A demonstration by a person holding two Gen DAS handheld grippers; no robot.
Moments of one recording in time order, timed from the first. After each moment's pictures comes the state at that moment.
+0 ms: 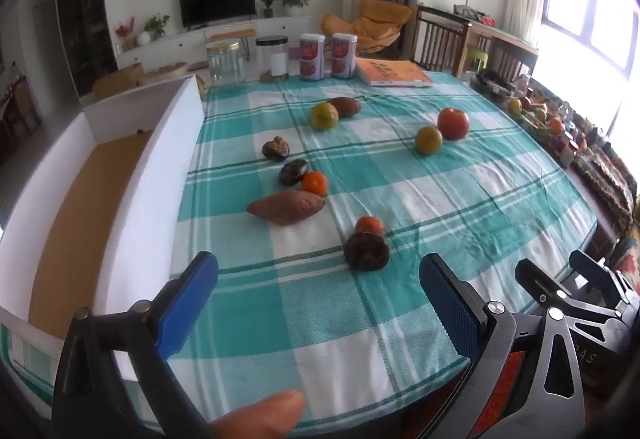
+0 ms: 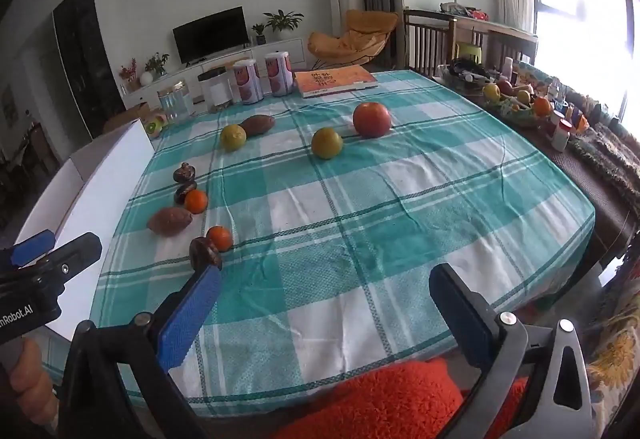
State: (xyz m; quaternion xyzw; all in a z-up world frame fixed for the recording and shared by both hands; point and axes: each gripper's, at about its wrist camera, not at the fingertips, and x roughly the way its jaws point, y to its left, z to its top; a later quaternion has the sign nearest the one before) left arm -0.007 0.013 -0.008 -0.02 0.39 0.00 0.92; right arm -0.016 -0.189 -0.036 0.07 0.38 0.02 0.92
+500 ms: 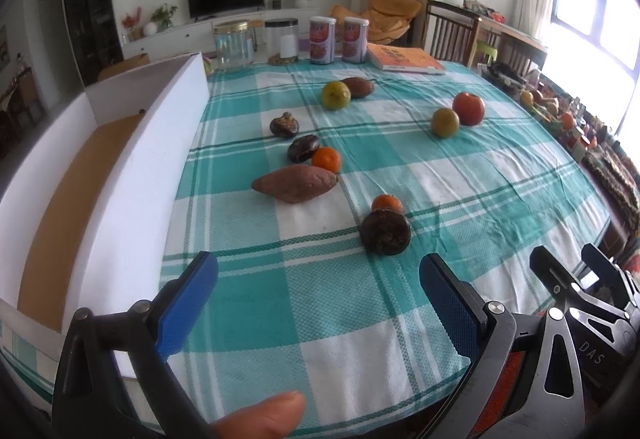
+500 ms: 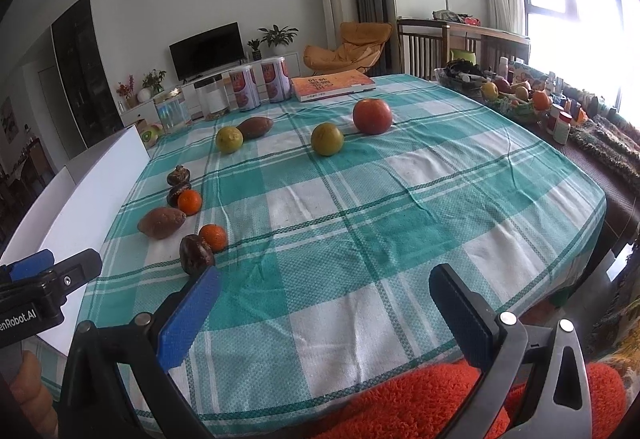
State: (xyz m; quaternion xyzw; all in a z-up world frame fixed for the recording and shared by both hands) left arm -0.006 0.016 -0.038 -0.02 0.40 0.01 0.92; right arm -0.019 -0.187 -0.054 0.07 0.34 0.00 0.94
